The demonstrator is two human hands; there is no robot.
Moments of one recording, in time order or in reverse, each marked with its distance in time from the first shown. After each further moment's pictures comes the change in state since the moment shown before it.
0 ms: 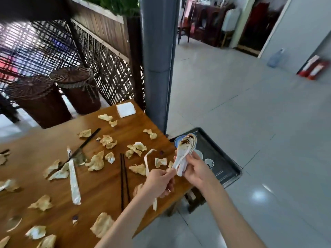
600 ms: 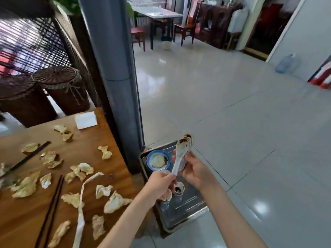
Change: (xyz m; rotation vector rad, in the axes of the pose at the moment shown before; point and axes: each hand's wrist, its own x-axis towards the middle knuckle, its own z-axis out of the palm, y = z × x) left_hand 0.135 0.140 0.193 -0.059 0.008 -0.005; right_hand 0.101 -0.223 -0.117 -0.011 -0.189 0.031
